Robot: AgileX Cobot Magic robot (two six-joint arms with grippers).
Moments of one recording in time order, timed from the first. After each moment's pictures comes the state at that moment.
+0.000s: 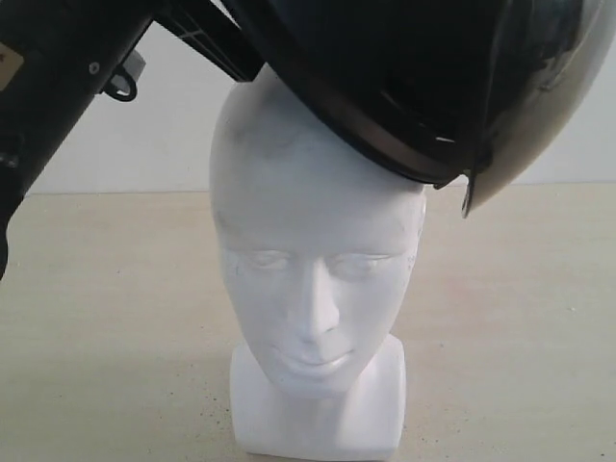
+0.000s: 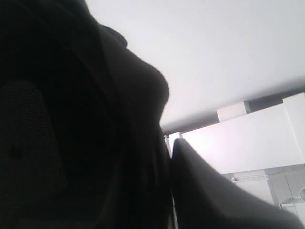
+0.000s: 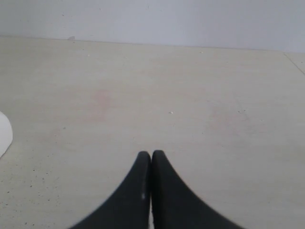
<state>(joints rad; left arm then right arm) -0.59 1.39 -0.83 0.01 -1.15 -1.94 0.06 0.00 0.00 -0.10 0.36 0.04</state>
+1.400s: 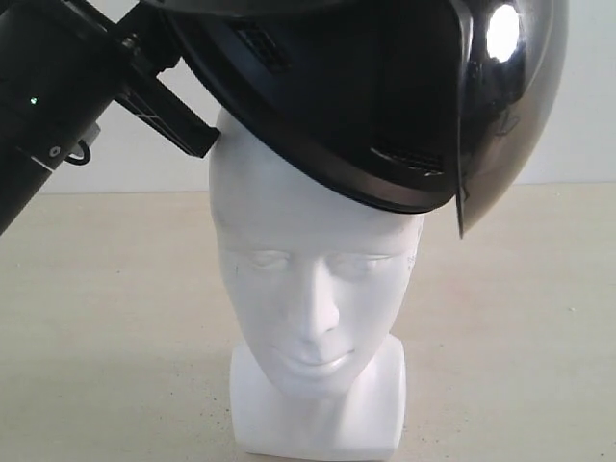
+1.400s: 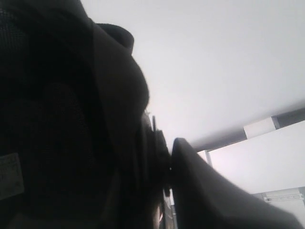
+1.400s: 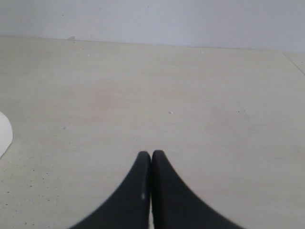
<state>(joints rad) -0.53 1.34 -0.66 0.01 -1.16 -1.91 0.06 0.00 0.00 -0.10 0.36 0.04</state>
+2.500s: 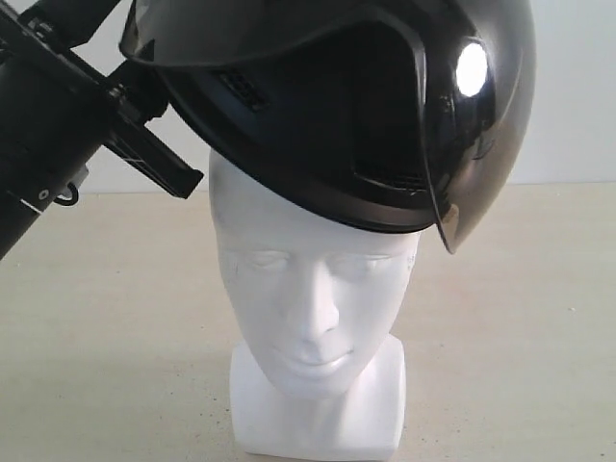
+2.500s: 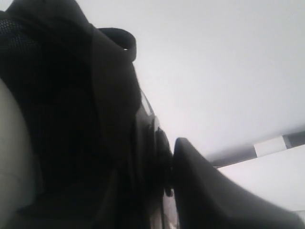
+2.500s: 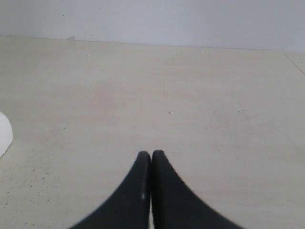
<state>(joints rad) -0.49 1.34 -0.58 0.01 -1.18 -1.95 0.06 0.00 0.00 -0.10 0.36 0.04</state>
